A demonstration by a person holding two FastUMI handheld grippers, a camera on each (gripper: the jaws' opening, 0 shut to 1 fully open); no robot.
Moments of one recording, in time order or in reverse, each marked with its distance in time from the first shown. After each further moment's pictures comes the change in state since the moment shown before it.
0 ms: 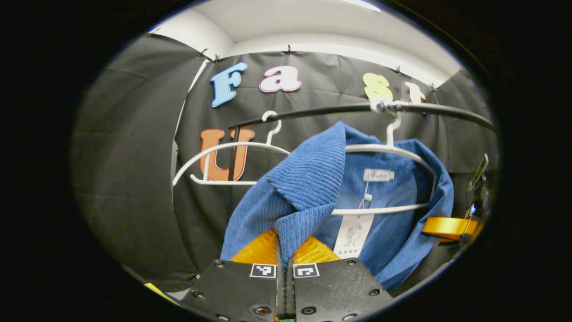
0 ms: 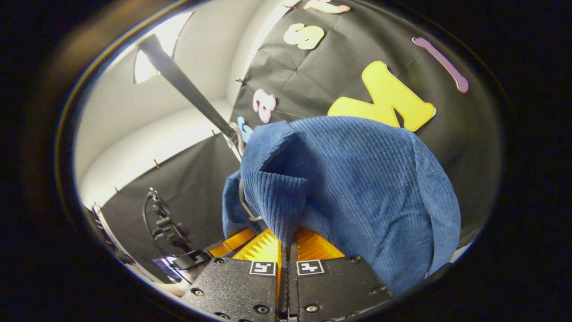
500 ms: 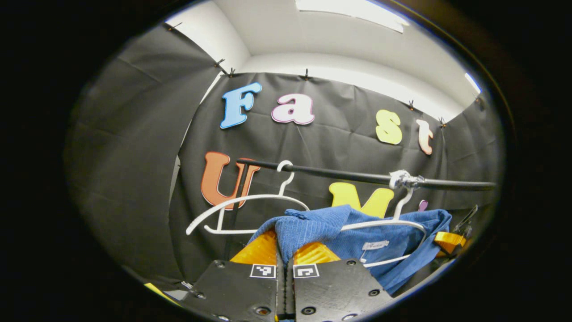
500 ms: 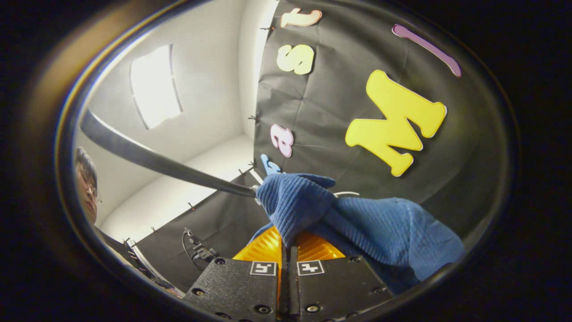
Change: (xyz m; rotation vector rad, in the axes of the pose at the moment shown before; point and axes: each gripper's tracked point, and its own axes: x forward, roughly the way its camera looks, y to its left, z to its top) left arm 0.015 0.031 0.096 -0.093 -0.128 -0.023; right arm -0.022 0.017 0.082 0.161 -0.169 0.167
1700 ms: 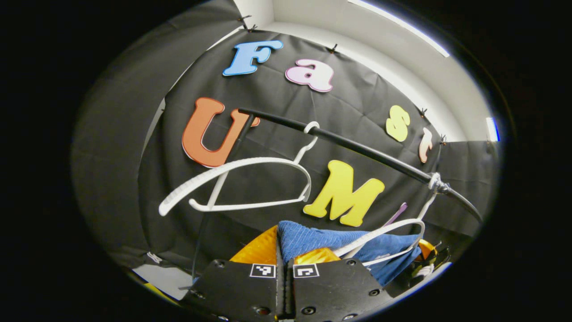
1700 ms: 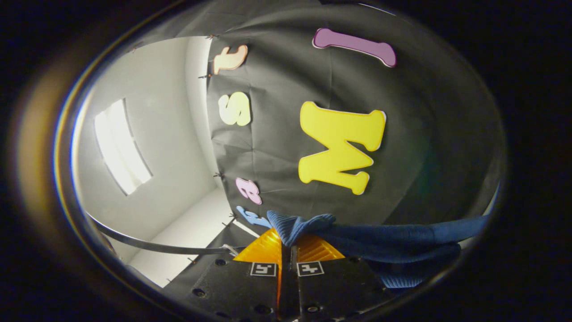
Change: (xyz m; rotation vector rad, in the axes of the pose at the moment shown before) left arm 0.041 0.039 -0.072 -0.256 0.252 -0.148; right arm -0.043 -0.093 0.063 0.310 -0.248 -0.160
